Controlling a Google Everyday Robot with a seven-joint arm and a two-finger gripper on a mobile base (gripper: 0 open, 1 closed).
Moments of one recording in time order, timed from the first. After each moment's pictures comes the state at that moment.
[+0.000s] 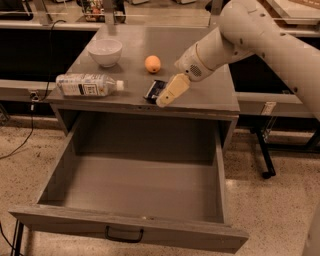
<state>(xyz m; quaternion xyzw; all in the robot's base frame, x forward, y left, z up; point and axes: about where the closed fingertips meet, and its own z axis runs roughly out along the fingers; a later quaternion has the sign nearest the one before) 0.672 -0.032 0.871 -0.55 0.75 0.17 0.34</state>
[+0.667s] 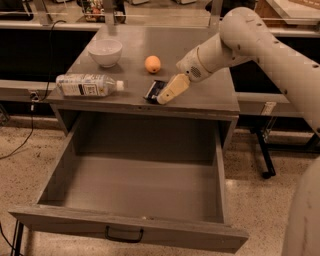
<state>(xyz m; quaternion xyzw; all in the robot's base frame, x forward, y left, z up) 0.707 -0.039 0.853 -0.52 0.75 0.18 0.36</state>
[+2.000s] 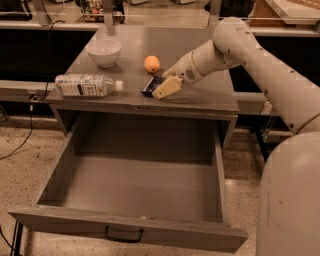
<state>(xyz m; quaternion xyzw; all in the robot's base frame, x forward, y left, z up) 0.734 -0.022 0.822 -0.53 0.74 0.23 0.35</state>
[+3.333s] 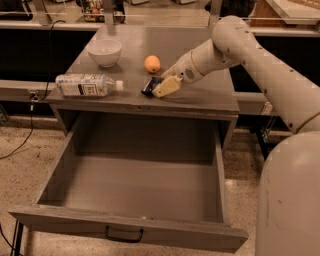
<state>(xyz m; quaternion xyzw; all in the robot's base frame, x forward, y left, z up) 0.734 -0.022 0.825 -0.53 0.74 0.23 0.35</state>
